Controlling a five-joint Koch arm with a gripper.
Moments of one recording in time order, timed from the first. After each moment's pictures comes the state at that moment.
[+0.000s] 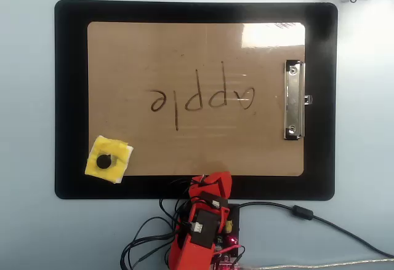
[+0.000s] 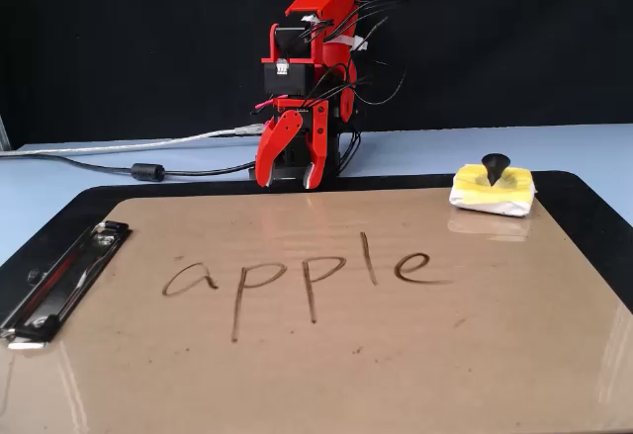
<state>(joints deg) 17.0 132.2 142.7 65.3 -55.0</state>
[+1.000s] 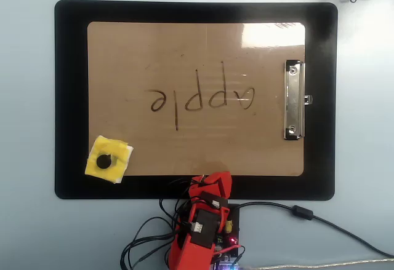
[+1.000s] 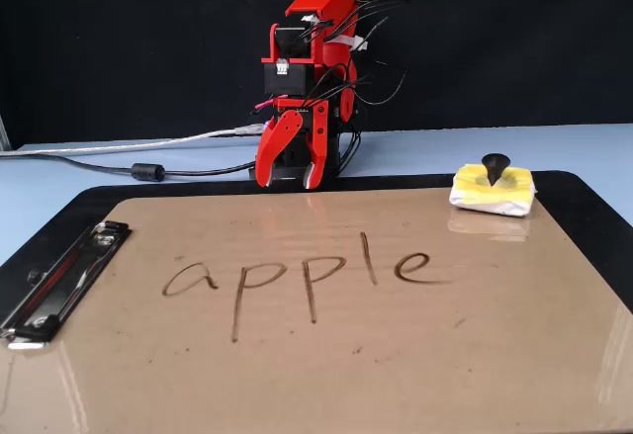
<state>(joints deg) 17.0 132.2 142.7 65.3 -55.0</state>
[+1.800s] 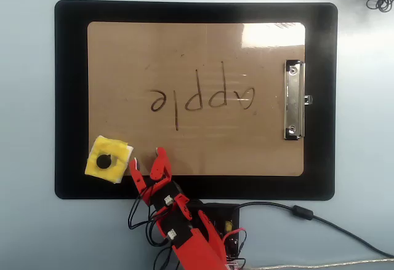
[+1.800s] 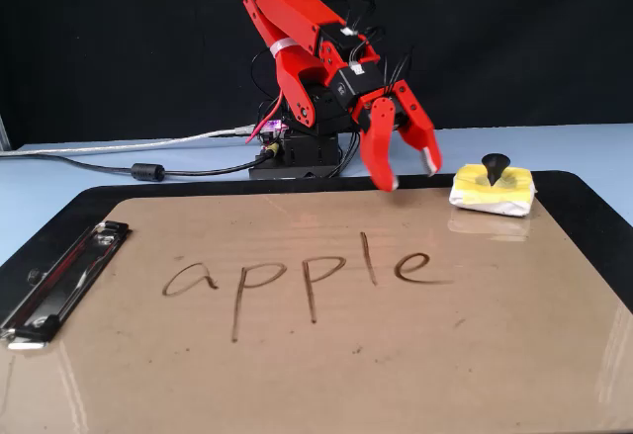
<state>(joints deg) -45.9 132.2 152.1 17.8 -103.7</state>
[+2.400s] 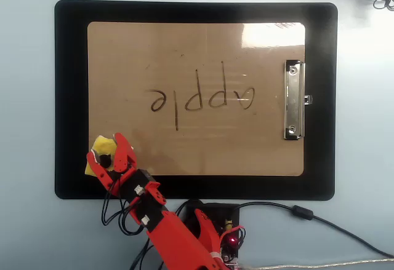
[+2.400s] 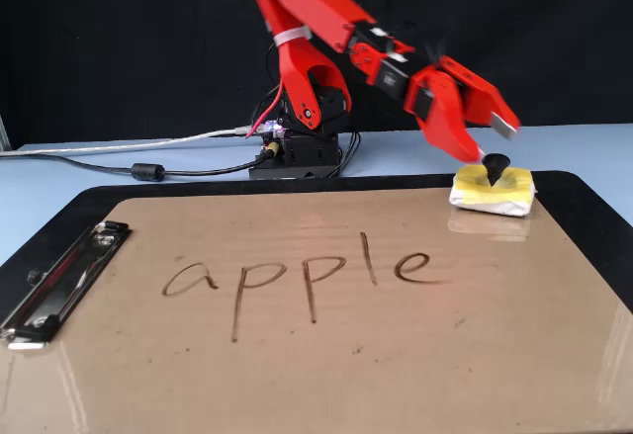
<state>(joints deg) -57.0 109.5 138.0 -4.2 -103.7</state>
